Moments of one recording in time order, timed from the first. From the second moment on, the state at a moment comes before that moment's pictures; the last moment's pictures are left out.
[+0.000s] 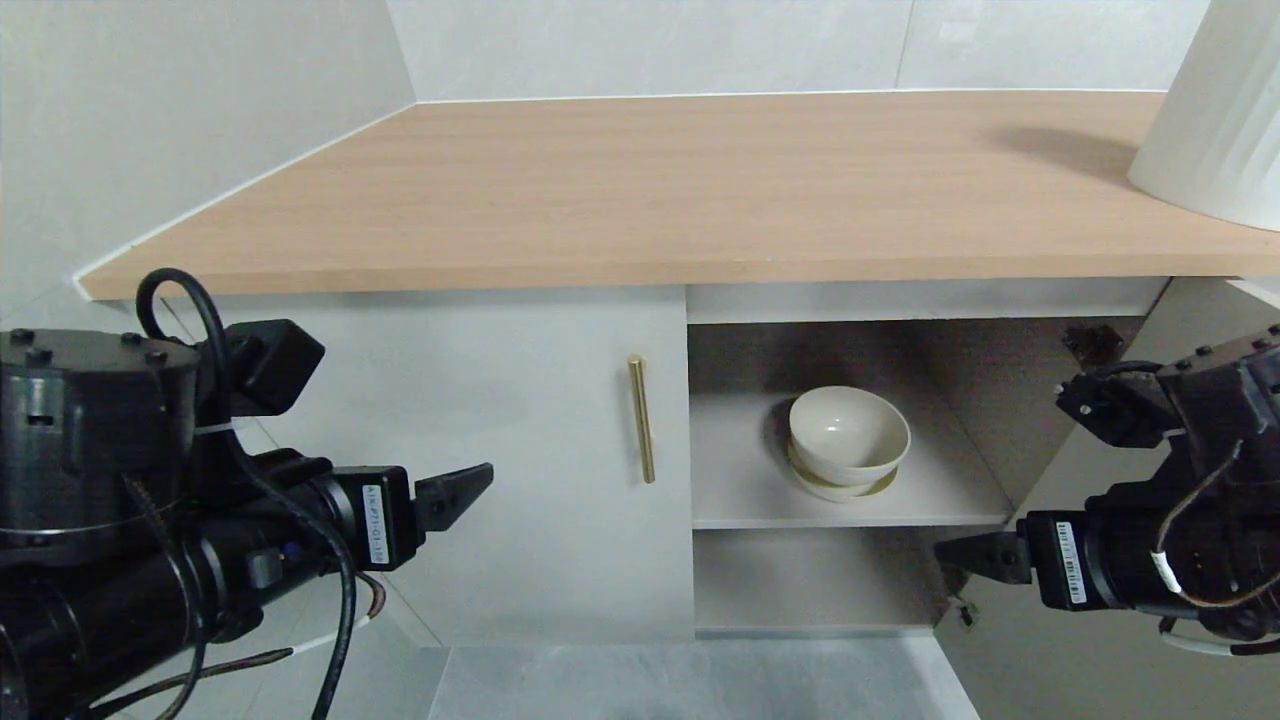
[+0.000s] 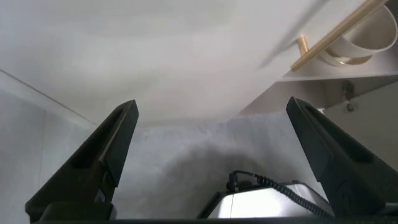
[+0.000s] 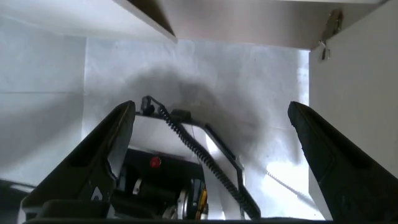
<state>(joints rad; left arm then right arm) -0.55 1.31 -0.69 -0.16 0.32 -0.31 0.55 1.38 -0.81 0.18 -0.12 0.40</state>
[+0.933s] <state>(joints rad) -0.55 1.31 -0.66 -0.16 0.33 -0.31 0.60 1.35 -0.77 0.18 -0.13 0.39</state>
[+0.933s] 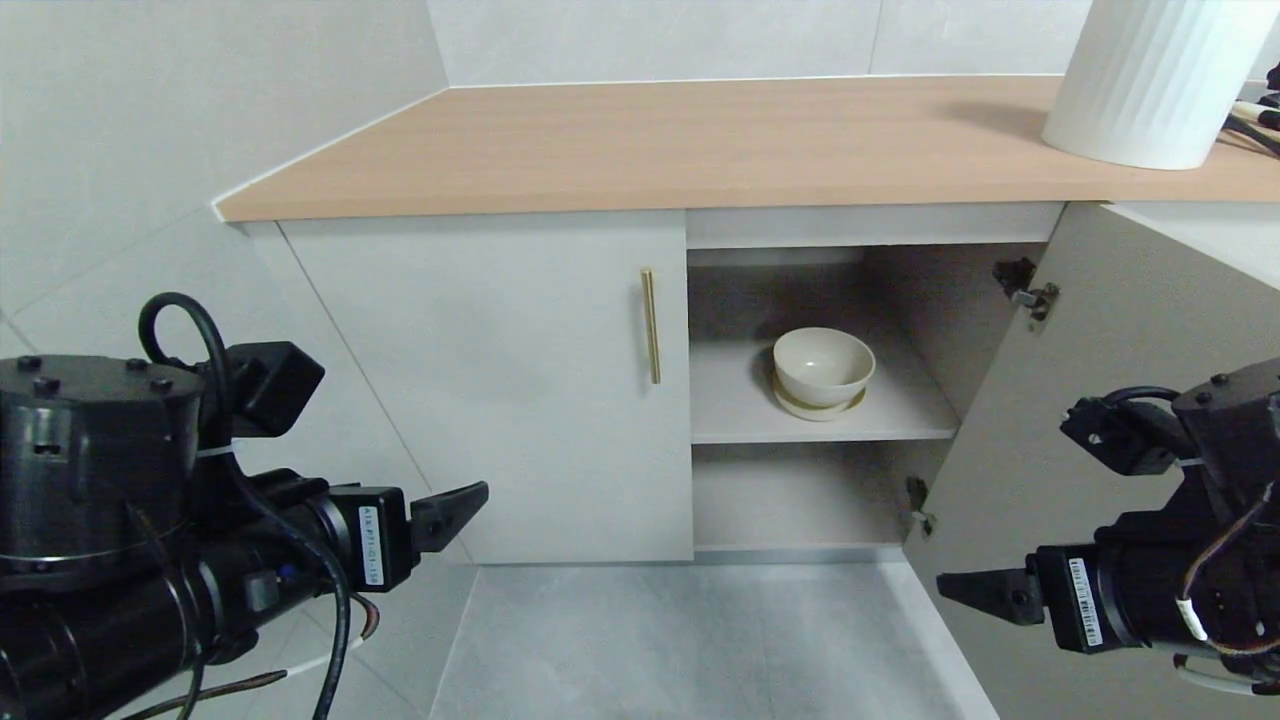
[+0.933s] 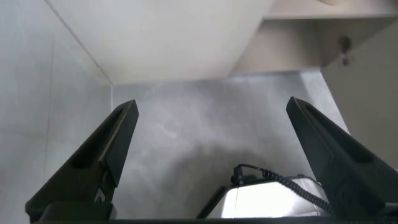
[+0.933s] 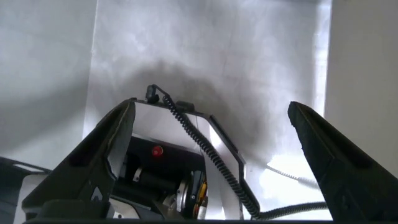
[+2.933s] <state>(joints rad) -0.55 1.30 -0.64 -0.16 0.36 -0.30 0.60 1.22 -0.81 0.48 -0.14 0.35</state>
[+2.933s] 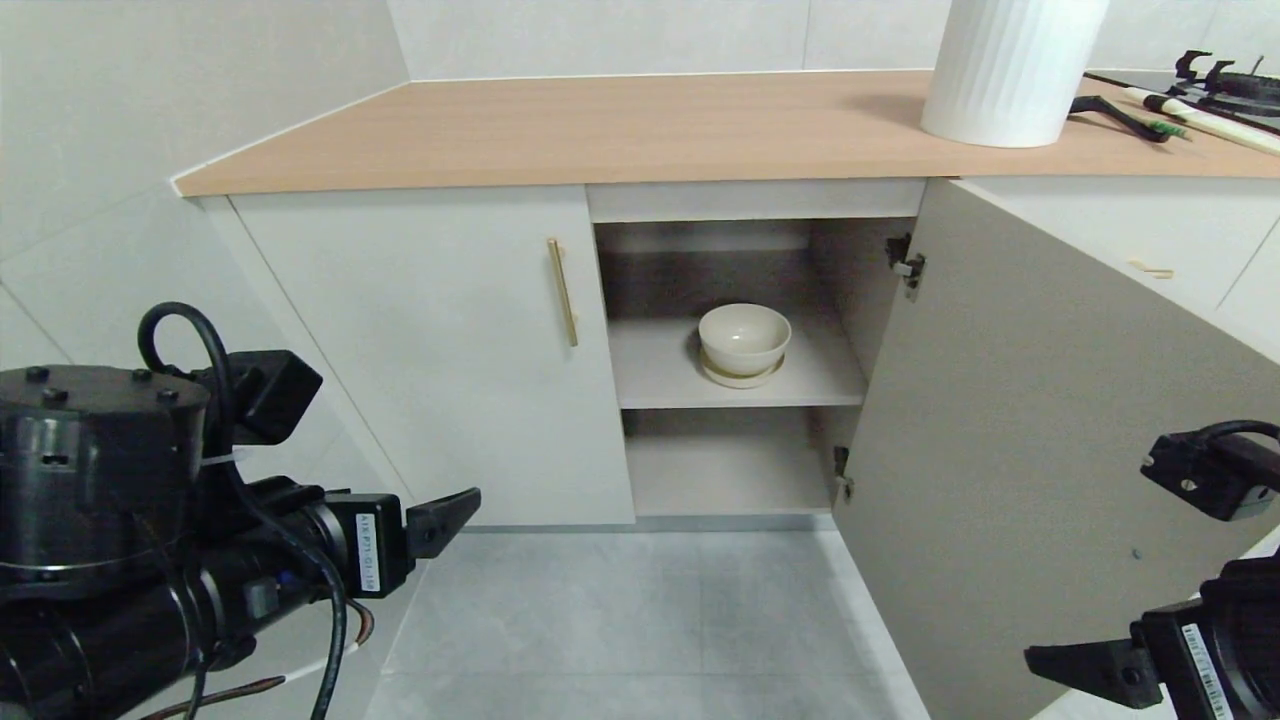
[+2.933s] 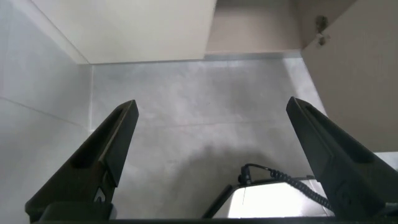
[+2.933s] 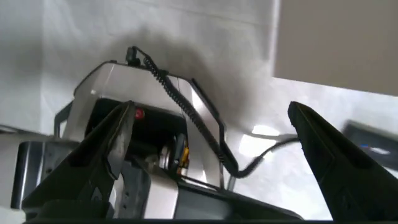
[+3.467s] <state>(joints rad) -0.55 1.30 -0.64 -0.16 0.36 -0.30 0.61 1.10 -0.89 0.78 -0.13 0.30</state>
